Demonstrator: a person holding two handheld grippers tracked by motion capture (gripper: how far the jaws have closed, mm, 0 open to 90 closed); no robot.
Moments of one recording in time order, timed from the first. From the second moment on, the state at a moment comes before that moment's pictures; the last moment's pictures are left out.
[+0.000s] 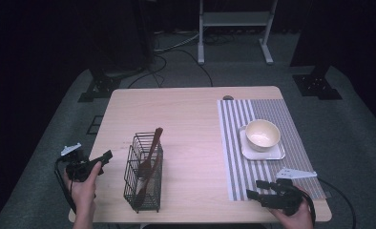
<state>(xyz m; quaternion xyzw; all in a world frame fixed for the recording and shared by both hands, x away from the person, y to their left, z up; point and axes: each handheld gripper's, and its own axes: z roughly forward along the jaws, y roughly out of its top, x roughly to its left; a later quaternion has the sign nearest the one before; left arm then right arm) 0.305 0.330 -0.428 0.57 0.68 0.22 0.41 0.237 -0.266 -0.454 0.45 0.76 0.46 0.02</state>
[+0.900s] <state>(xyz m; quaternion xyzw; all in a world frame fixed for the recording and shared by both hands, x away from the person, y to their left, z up) 0.305 0.329 -0.427 0.57 0.68 0.22 0.41 0.257 -0.223 -0.413 0.39 0.81 0.44 0.02</state>
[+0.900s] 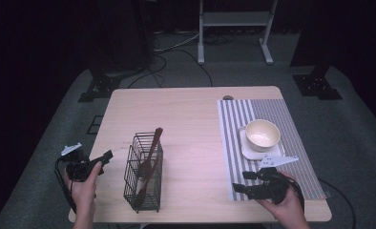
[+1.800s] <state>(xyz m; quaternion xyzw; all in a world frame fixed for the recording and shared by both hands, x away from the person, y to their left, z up) 0.304 0.330 -0.425 0.57 0.68 0.22 0.41 0.280 -0.175 -0.376 0.36 0.83 0.42 0.00</state>
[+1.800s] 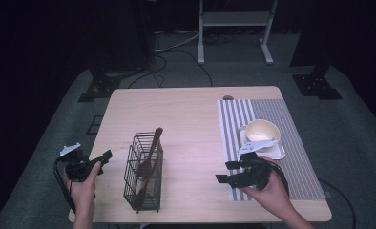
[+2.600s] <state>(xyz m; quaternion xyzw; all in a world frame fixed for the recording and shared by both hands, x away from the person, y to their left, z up) 0.304 0.329 -0.425 0.57 0.67 0.22 0.41 0.290 -0.150 -0.353 0.34 0.85 0.41 0.00</state>
